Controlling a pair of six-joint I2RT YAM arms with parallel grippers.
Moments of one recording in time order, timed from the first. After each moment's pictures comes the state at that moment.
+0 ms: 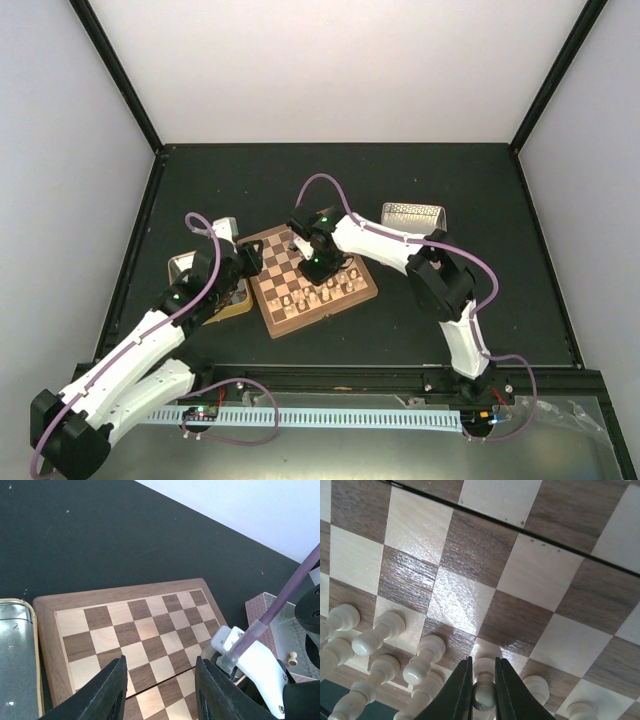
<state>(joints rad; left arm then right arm) -0.52 0.78 0.57 -0.28 -0.19 -0.70 0.89 2.08 1.65 -1.00 -0.16 0.15</state>
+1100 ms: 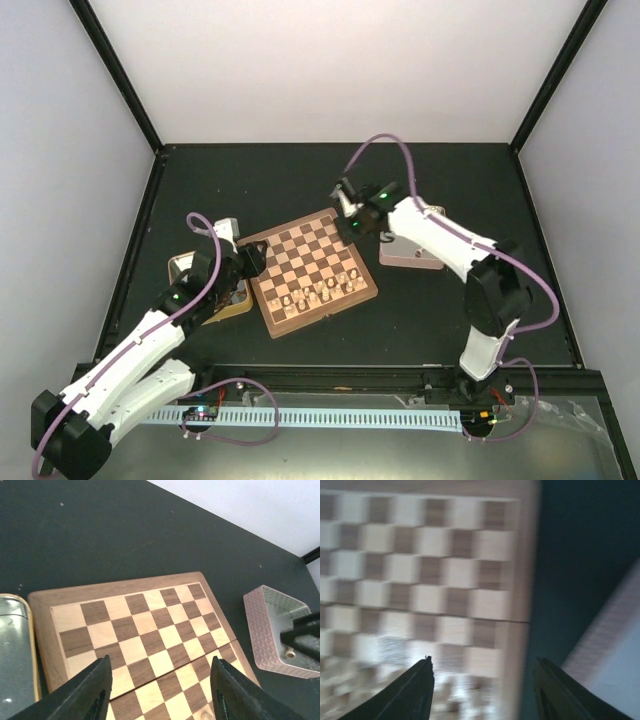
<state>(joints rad) -0.51 0.78 0.56 -0.29 -0.17 -0.69 0.74 1.81 1.54 -0.86 -0.01 0.20</state>
